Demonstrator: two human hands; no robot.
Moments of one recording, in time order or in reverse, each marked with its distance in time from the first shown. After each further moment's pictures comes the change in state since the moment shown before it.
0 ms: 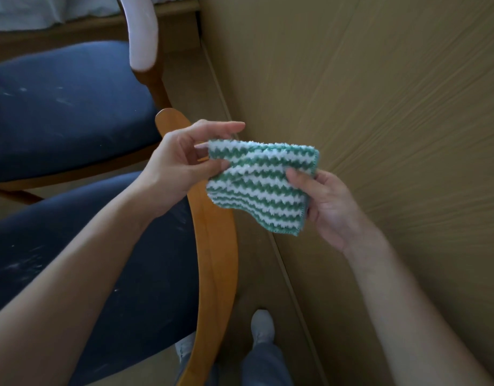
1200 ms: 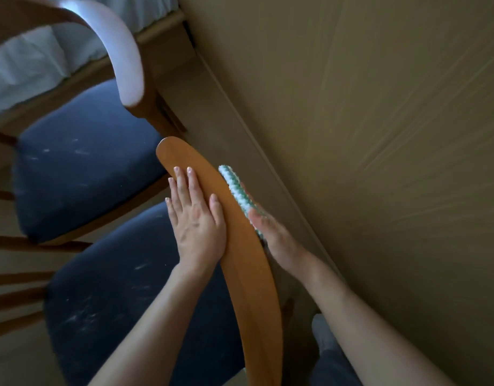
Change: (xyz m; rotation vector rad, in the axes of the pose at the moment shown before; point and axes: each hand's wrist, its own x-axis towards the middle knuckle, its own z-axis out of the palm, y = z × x) left_hand 0.006 -0.110 -0.002 1.123 0.486 -0.284; right_hand 0.070 0.108 0.036 -0.246 -0.120 -0.034
